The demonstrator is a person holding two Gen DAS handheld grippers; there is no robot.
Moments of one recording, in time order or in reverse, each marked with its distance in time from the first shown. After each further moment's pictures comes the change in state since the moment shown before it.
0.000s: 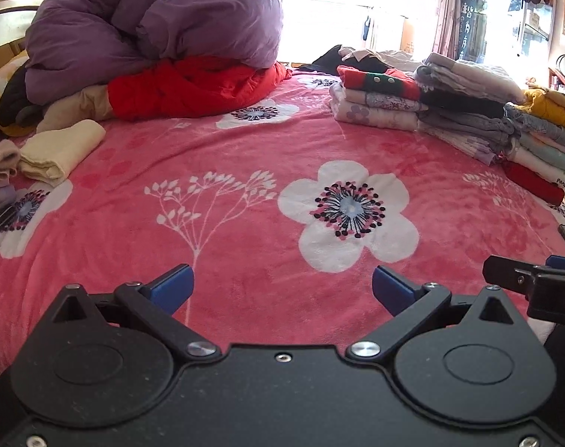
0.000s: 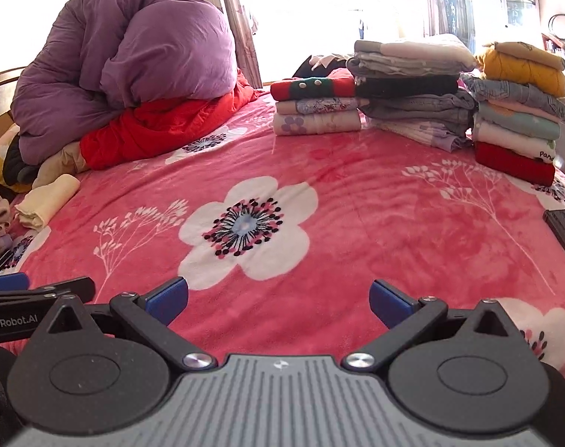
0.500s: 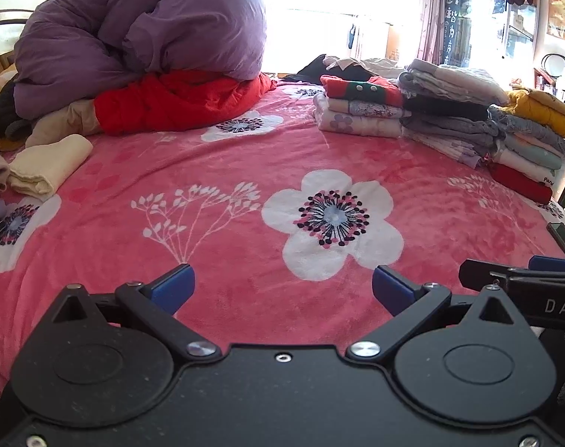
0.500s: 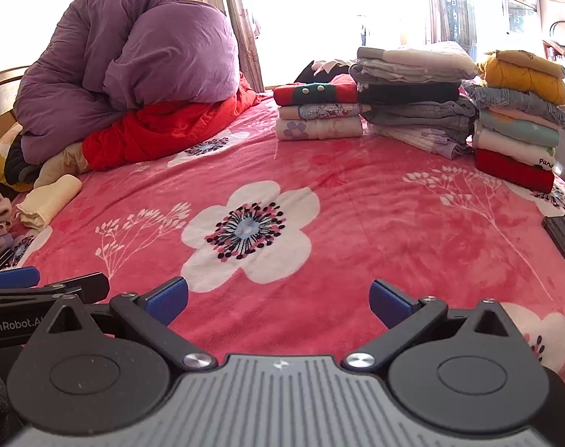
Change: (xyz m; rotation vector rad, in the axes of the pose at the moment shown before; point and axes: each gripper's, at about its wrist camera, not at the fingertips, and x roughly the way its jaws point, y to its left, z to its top) left arm -0.003 -0.008 -0.001 0.028 -0.032 -0.032; right arm -0.001 0.004 0.000 -0.006 -0.007 0.000
